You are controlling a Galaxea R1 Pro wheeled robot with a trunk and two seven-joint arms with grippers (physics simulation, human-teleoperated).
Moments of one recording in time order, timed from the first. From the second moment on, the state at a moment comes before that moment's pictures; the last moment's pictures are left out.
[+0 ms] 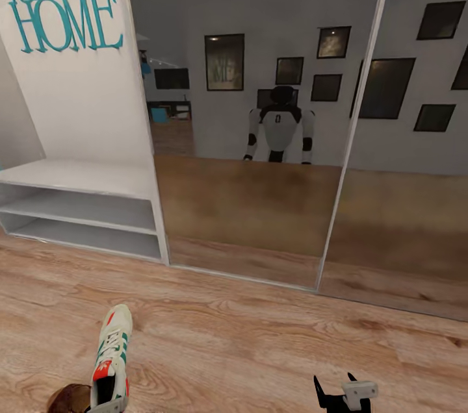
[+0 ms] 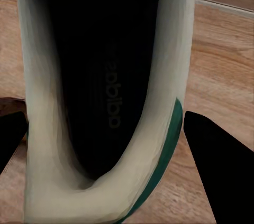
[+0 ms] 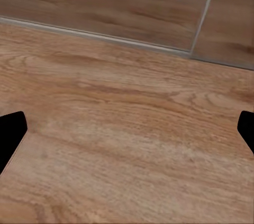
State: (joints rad) left arm -0.13 0.02 0.25 -0.48 0.02 -0.52 0.02; right arm -0.23 -0.10 0.09 -0.38 -0.10 -0.62 0.05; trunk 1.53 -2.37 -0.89
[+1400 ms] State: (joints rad) left arm -0.13 0.02 0.25 -0.48 0.02 -0.52 0.02; right arm -0.23 -0.09 0.09 -0.38 -0.10 -0.62 0.05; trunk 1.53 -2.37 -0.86
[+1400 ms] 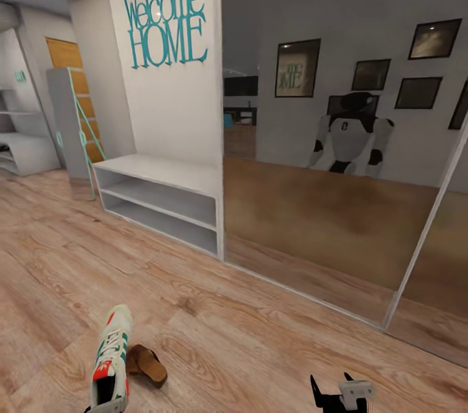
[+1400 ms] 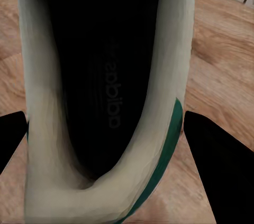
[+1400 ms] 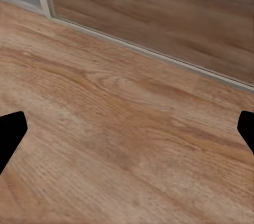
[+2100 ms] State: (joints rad) left arm -0.13 0.02 0.25 -0.48 0.02 -0.52 0.02; right arm -0.23 -0.09 0.09 -0.38 -0.10 -0.62 0.05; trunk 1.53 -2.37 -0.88
